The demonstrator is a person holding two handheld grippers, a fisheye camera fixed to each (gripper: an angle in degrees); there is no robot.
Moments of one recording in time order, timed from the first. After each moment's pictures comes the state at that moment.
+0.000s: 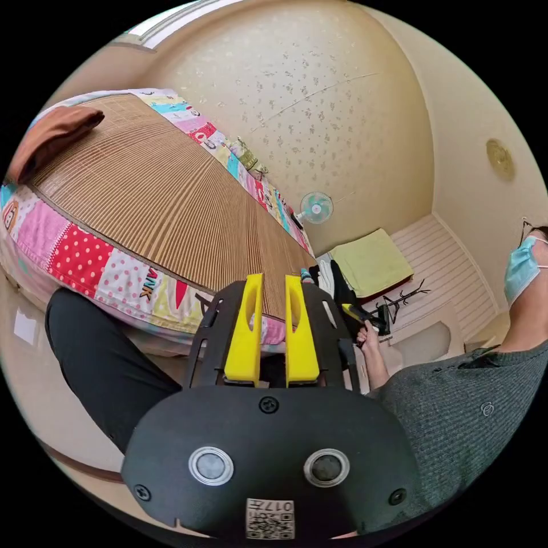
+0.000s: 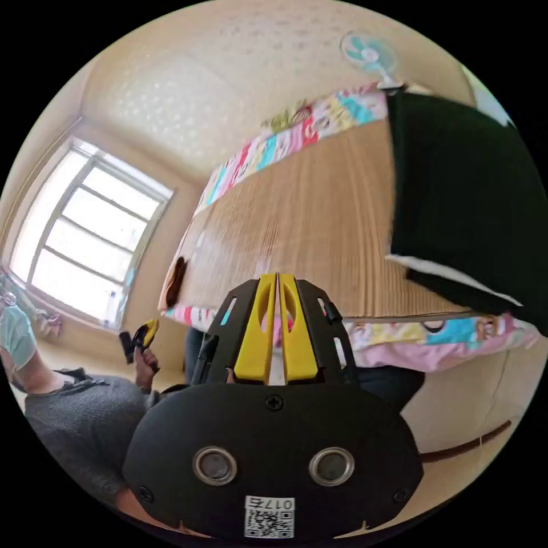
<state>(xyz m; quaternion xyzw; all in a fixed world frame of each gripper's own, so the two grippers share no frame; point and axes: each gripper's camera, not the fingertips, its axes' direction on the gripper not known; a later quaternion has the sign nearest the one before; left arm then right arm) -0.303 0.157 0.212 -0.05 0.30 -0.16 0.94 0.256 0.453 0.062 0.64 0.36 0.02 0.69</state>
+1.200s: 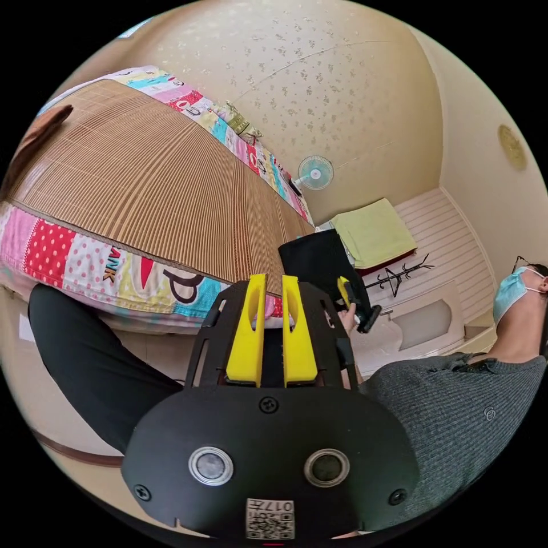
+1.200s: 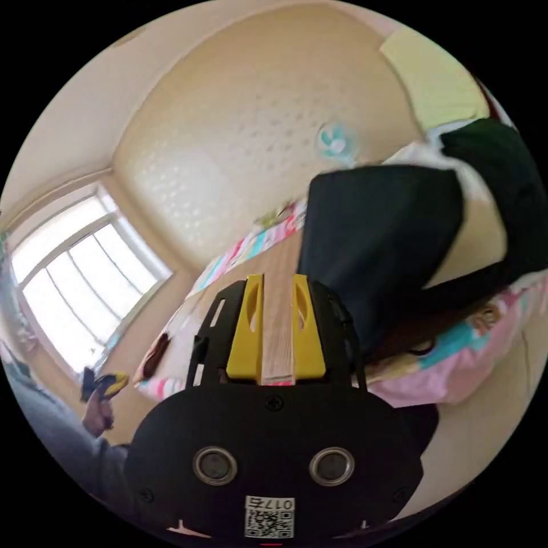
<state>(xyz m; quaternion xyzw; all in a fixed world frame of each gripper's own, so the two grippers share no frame) -0.236 0.140 0.235 -0.11 0.30 -0.13 0.94 0.222 0.478 0.126 0.81 0.35 -0.03 0.47</state>
